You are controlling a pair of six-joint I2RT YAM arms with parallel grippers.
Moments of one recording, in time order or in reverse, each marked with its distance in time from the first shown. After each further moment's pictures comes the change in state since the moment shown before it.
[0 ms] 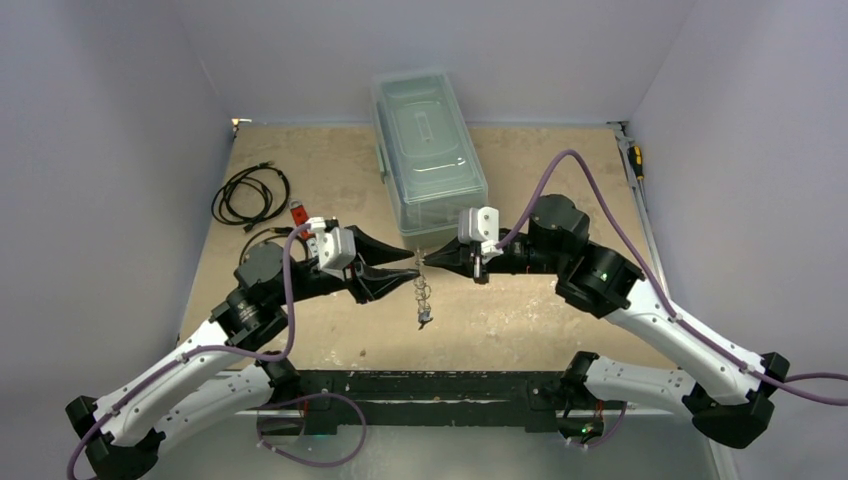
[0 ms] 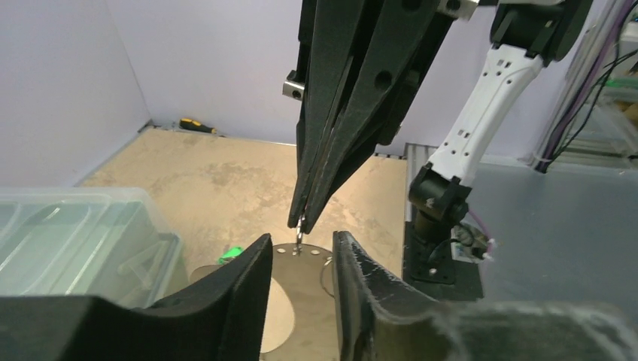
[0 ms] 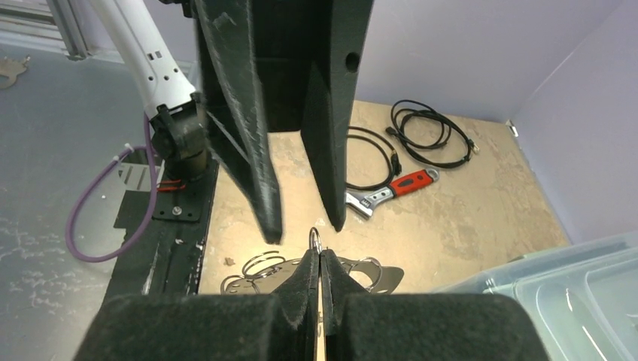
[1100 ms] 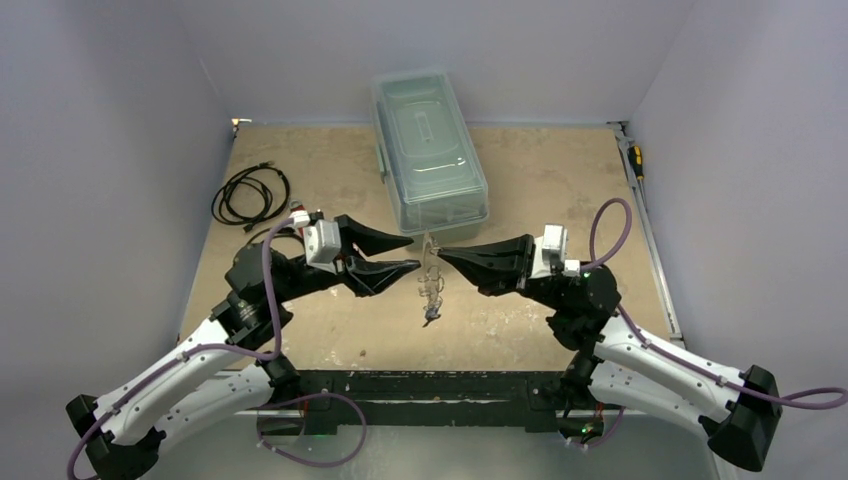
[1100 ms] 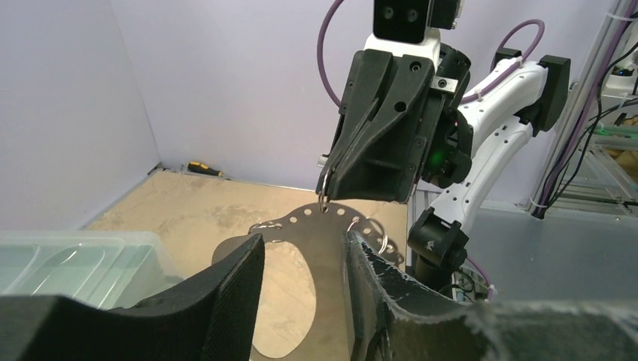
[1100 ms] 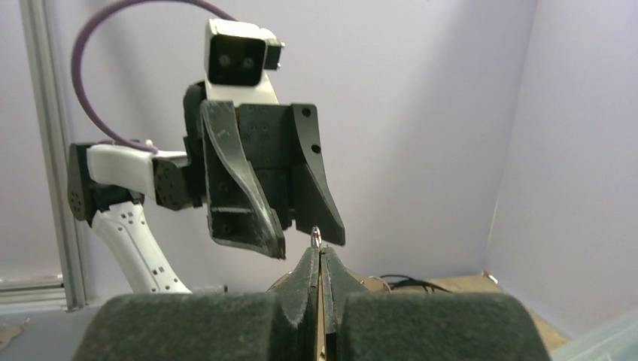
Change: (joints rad) left arm 0.000 0.006 0.019 0.128 -0.026 -0.064; right arm 0.000 -0.203 -0.618 1.170 0.163 0.524
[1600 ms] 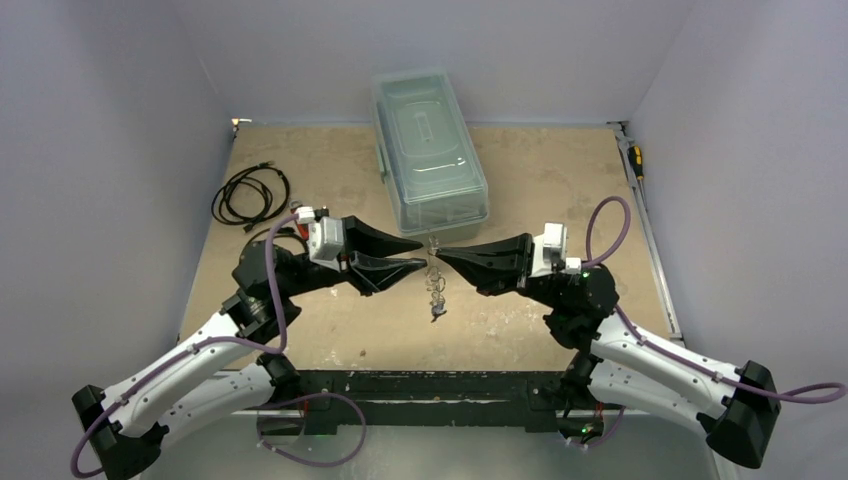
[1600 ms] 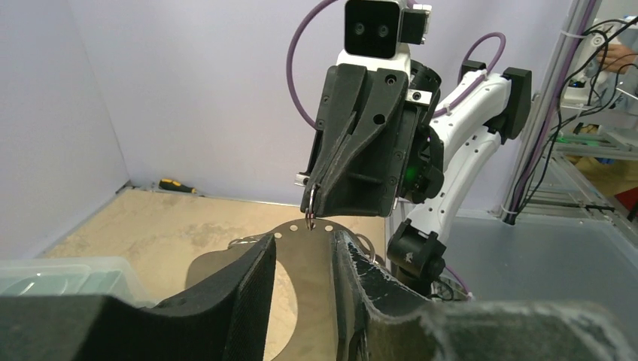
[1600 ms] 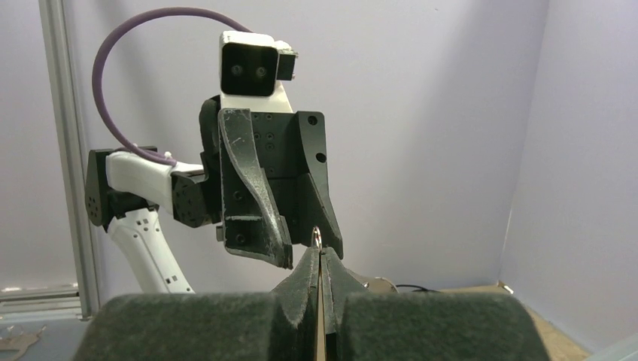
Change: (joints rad) left arm 0.000 0.048 -0.008 0.108 0.060 -0.055; right arm 0.000 0.023 0.000 0.077 -0.016 0.047
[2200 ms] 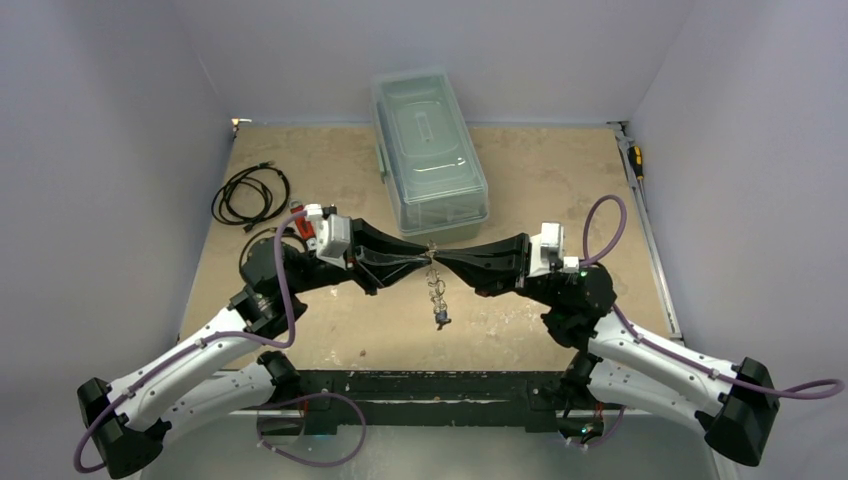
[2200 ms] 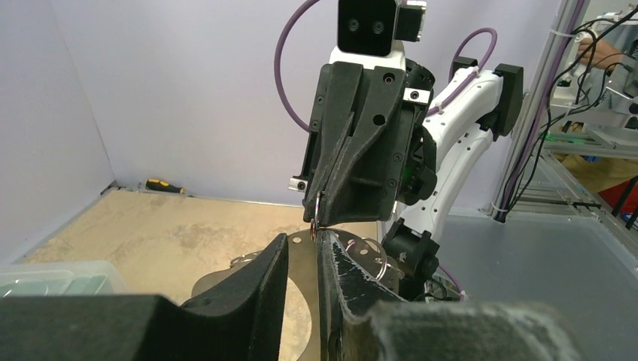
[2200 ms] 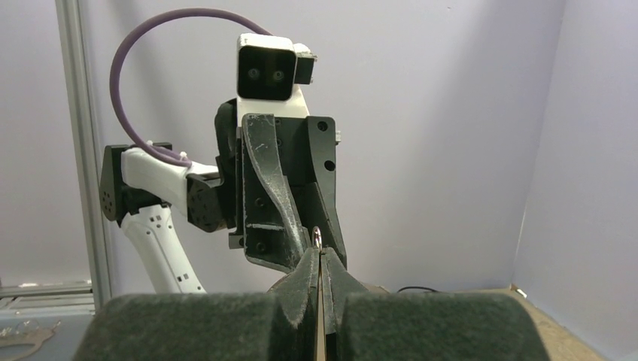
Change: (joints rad) left arm 0.000 0.044 -0.011 0.061 0.032 -0.028; right arm 0.000 0.025 0.000 0.033 -0.026 0.022
